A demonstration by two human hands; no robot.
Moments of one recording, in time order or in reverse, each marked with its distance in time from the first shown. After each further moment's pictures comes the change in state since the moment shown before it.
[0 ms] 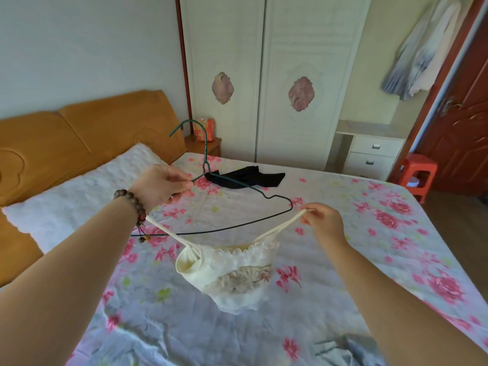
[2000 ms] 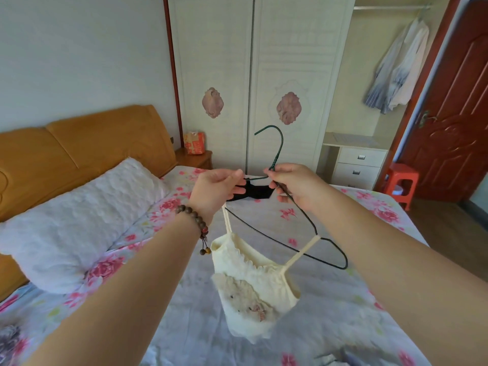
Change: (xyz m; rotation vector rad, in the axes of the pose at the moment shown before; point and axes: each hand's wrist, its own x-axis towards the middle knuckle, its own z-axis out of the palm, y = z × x) left_hand 0.000 0.056 0.090 -0.348 0.015 0.121; right_hand 0.022 -0.155 0.023 0.113 -0.325 0.244
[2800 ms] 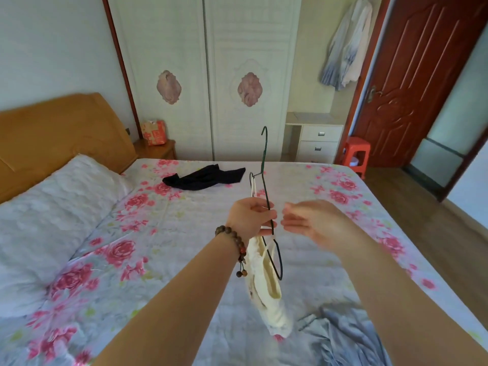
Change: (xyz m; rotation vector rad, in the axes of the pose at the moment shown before) left_hand -0.050 -0.043 0.088 -0.087 -0.324 -0.317; right_hand -0.091 0.080 -0.034 0.207 0.200 0.195
